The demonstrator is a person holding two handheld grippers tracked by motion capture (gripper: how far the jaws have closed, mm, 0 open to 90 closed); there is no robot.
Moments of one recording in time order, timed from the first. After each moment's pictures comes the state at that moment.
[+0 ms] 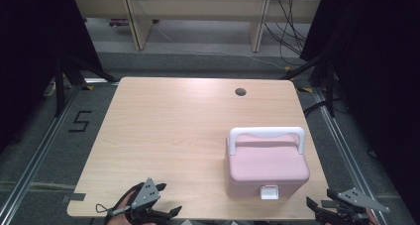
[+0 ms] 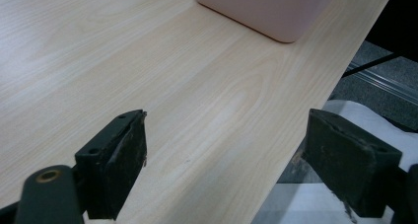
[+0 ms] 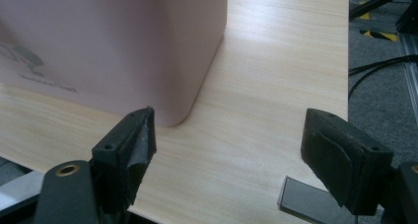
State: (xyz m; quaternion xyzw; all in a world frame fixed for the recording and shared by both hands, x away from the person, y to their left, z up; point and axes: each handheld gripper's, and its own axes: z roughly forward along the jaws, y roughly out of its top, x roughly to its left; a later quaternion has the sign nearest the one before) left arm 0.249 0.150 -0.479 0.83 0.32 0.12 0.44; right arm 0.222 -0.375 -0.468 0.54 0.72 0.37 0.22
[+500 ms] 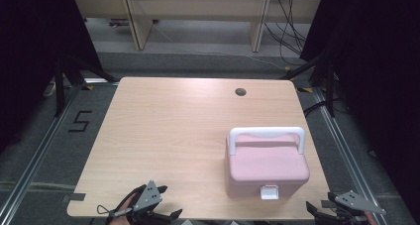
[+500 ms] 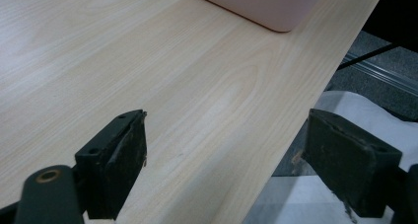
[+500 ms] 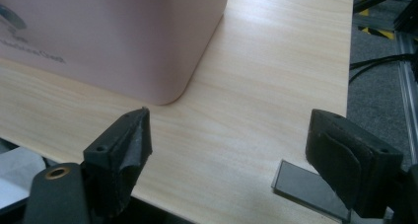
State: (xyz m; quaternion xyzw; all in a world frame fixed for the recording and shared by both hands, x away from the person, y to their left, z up) left arm 0.247 0.148 -0.483 0.84 0.30 0.12 0.43; right arm 0.220 -0.378 -0.476 0.52 0.75 0.34 0.23
